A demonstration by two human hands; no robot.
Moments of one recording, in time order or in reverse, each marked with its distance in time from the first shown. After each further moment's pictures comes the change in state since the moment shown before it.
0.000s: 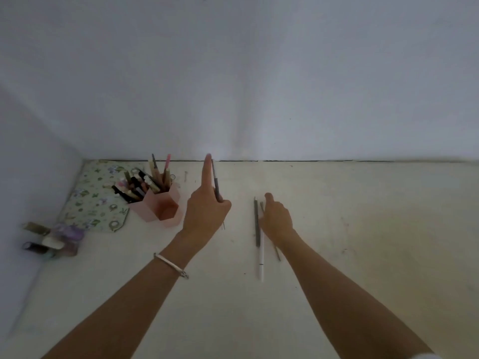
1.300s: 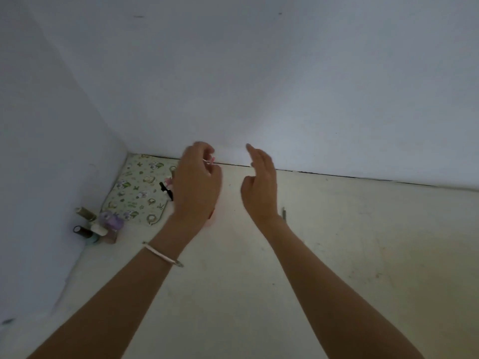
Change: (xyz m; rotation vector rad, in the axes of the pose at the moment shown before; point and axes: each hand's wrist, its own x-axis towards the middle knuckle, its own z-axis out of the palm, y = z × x) left_hand 0.025 -0.007 -0.093 0.092 0.451 0.113; right_hand -0.004 -0.148 -0.019 0.540 0.501 -0.525
